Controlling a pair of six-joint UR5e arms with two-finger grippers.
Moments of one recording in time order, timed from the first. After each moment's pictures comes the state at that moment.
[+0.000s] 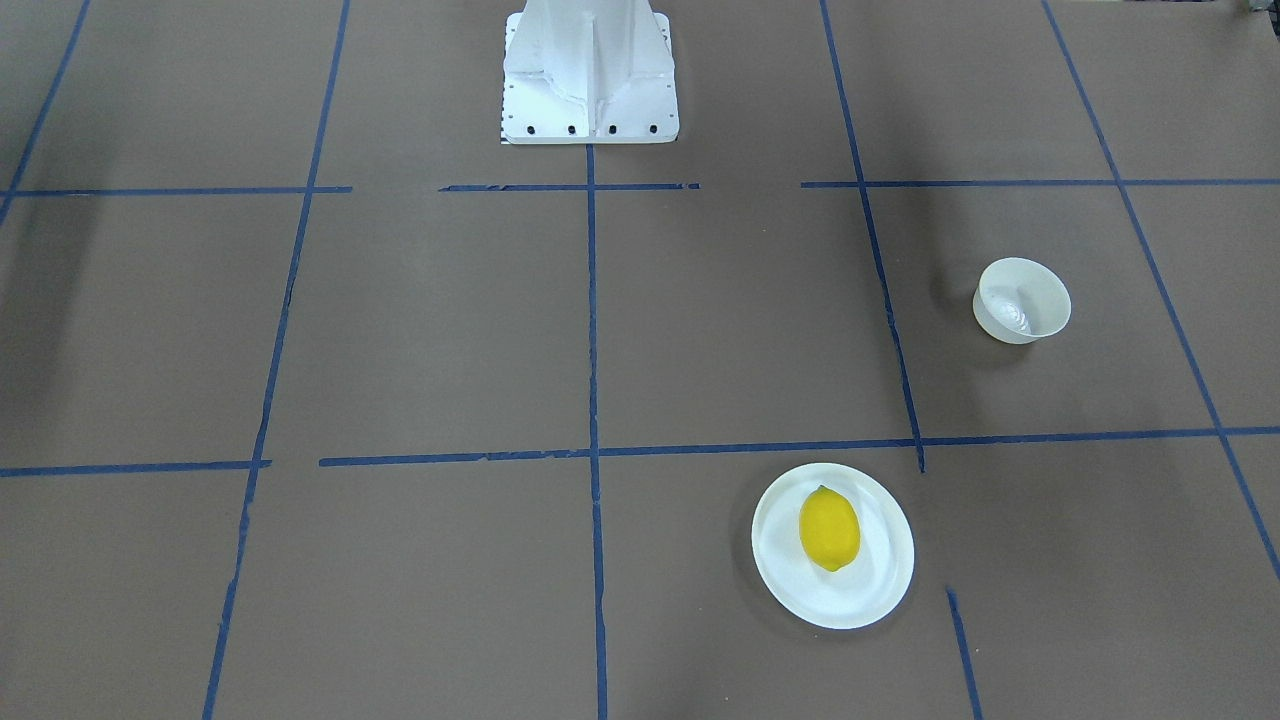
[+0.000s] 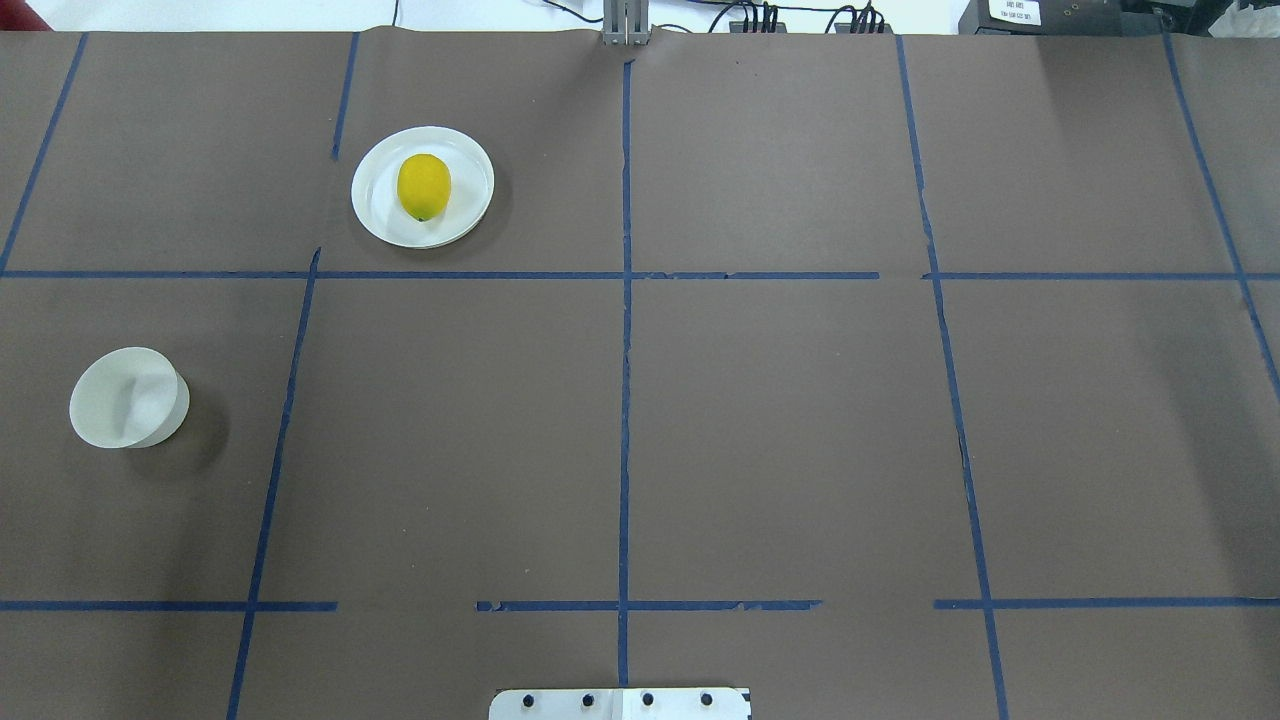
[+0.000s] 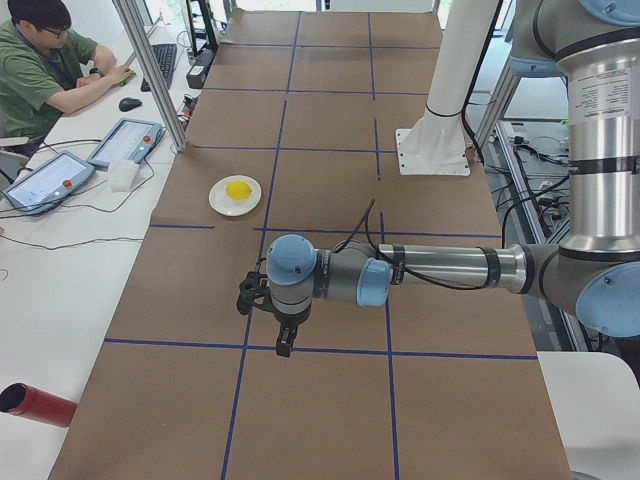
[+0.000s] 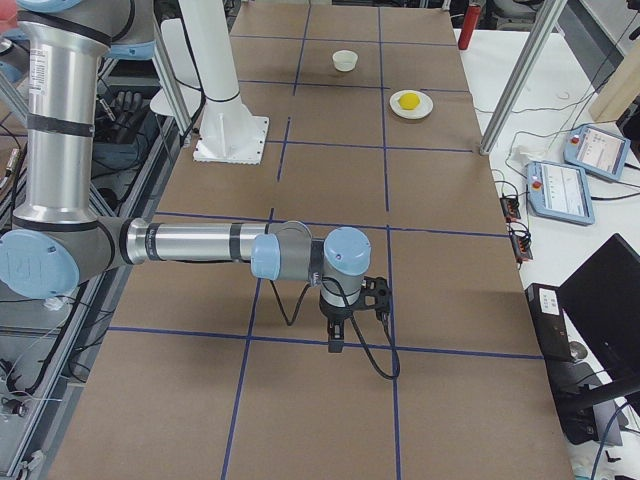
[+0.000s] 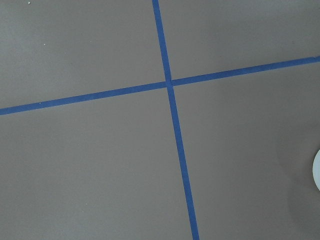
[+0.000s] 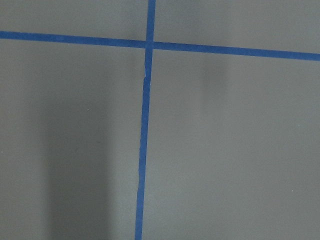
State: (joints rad) left arm -1.57 -1.44 -1.71 -1.68 -2.37 0.09; right arm 1.54 -1.71 1.75 -1.64 2.28 -0.05
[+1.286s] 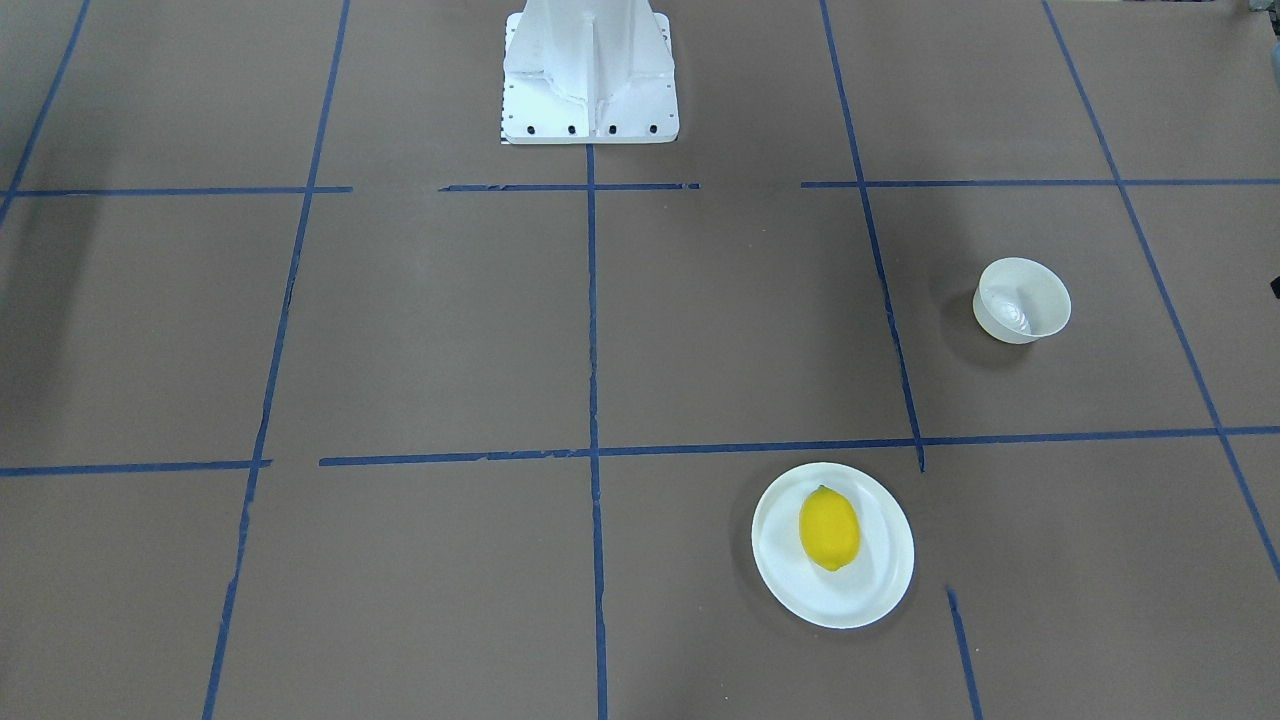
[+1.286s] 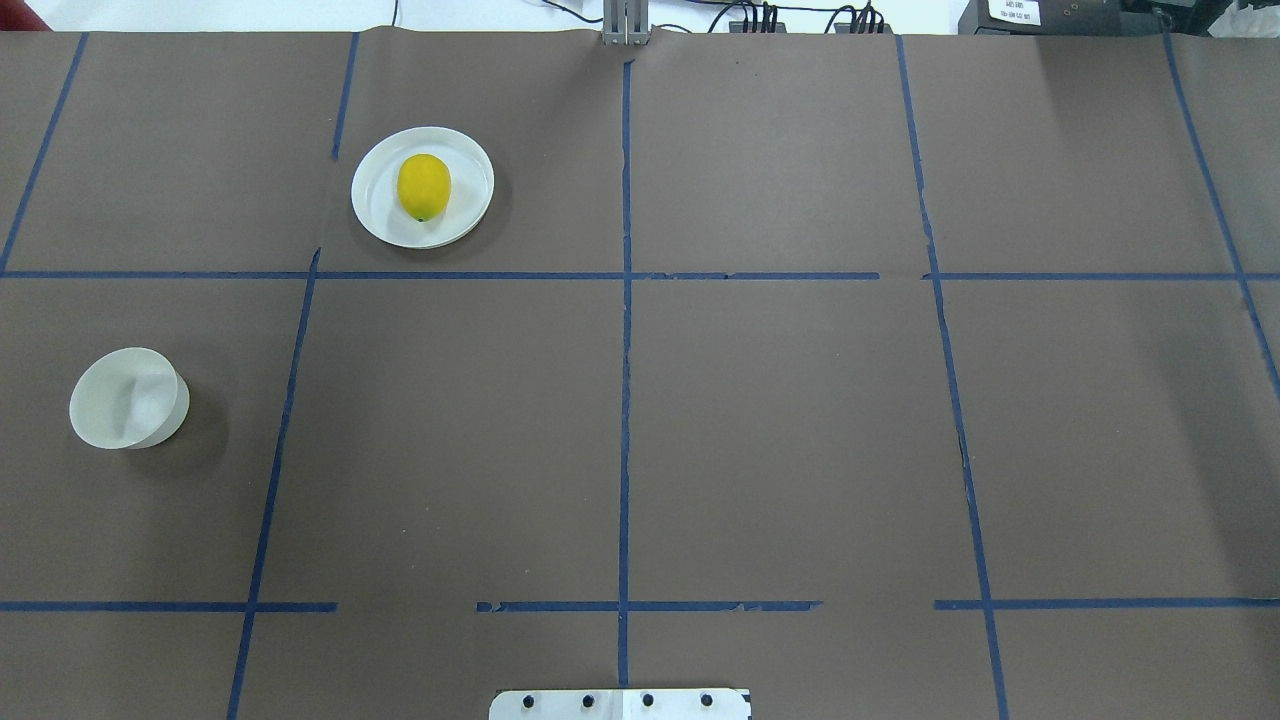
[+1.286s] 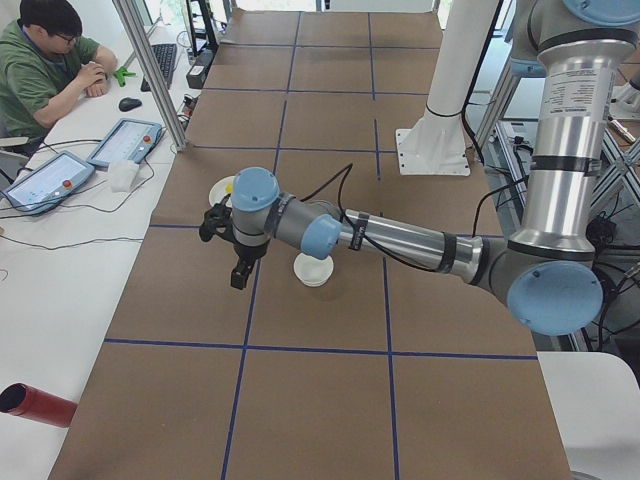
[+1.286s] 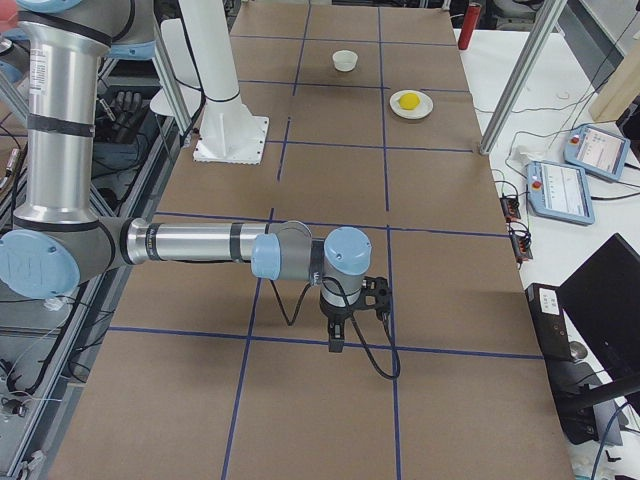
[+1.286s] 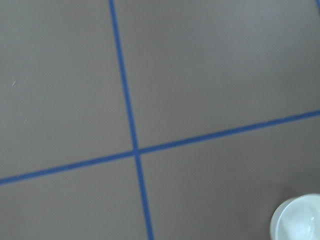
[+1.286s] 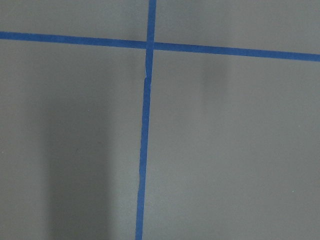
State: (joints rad) left arm -1.43 -1.69 -1.71 -1.80 -2.36 -0.14; right arm 1.54 -1.71 1.75 -1.64 2.28 -0.05
